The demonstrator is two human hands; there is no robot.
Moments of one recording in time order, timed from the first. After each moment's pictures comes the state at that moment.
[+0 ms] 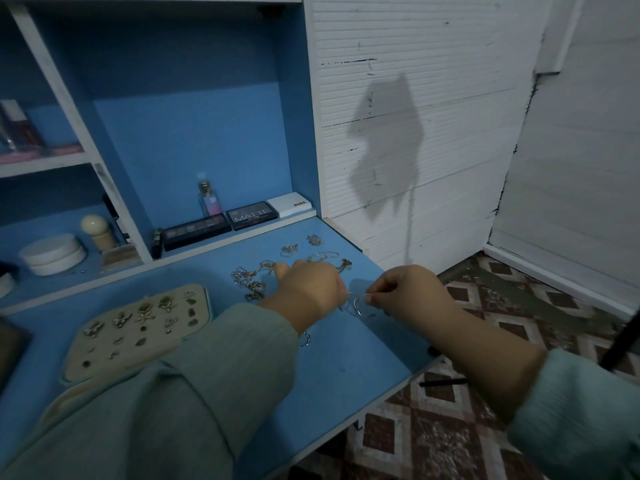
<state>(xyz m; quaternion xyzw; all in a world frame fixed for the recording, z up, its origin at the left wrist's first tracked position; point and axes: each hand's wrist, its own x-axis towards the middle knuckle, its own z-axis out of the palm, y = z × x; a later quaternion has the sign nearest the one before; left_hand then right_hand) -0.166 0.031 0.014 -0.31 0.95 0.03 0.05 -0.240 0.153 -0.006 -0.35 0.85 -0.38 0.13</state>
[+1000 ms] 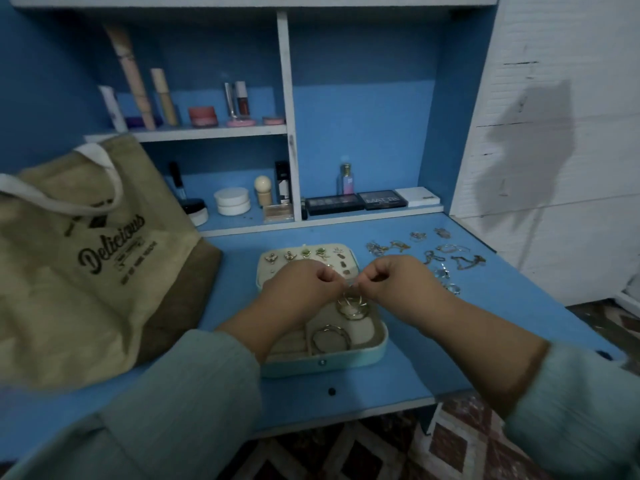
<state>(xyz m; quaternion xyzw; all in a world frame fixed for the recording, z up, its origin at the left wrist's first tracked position) 0.049 -0.008 0.024 -0.43 0.83 0.31 -0.16 -0.080 0.069 0.021 -0.49 0.74 -0.41 0.22</state>
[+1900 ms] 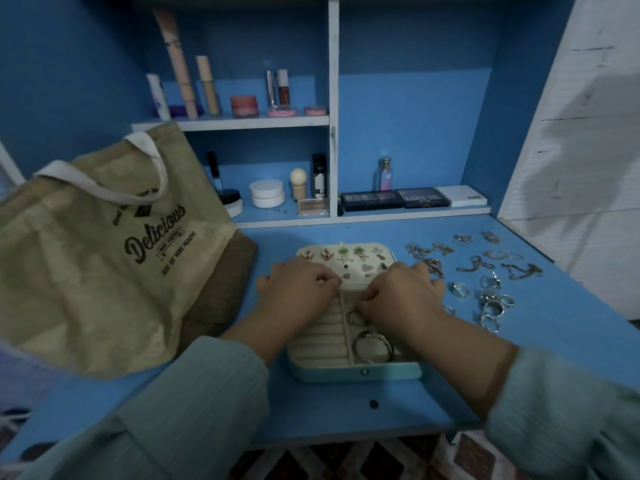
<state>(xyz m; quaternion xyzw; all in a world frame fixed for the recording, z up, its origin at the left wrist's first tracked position) 0.082 -0.045 0.005 -0.52 0.83 0.14 -0.13 -0.047 0.022 0.000 -0.55 0.83 -0.13 0.04</state>
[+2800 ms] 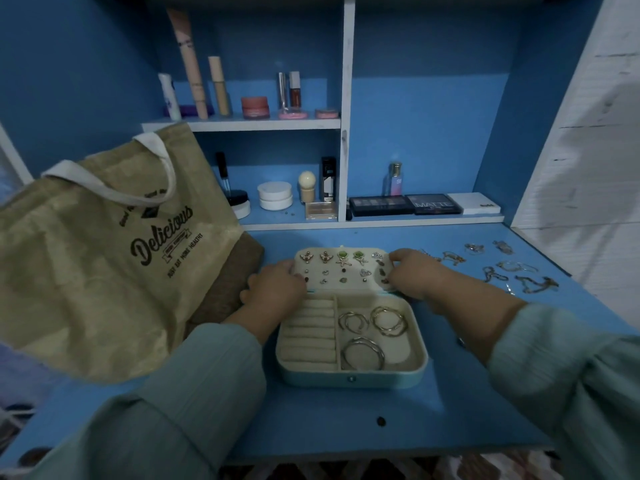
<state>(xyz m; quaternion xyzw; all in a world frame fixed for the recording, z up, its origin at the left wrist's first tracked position) 0.096 -0.097 -0.019 -0.62 0.73 0.27 -0.15 -0.084 -0.026 0.015 -0.49 0.81 -0.21 0.25</state>
